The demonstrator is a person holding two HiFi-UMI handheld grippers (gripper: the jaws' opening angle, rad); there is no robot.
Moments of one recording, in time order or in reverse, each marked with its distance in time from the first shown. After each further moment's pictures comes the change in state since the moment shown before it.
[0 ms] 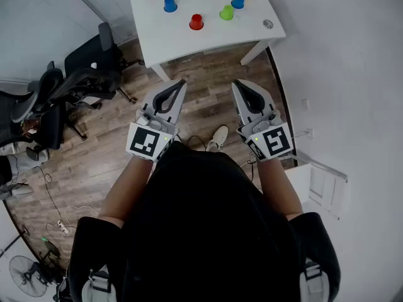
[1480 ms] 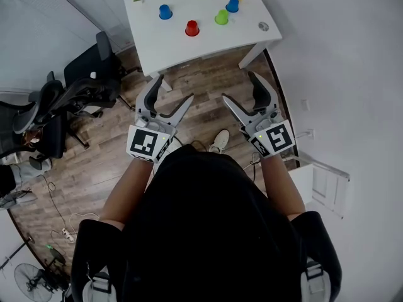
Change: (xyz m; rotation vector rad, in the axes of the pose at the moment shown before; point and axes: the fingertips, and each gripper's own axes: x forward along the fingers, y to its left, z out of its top) left arm 0.012 0.015 -0.010 -0.012 0.014 0.038; right arm -0.001 -0.028 -0.007 0.031 -0.025 0.006
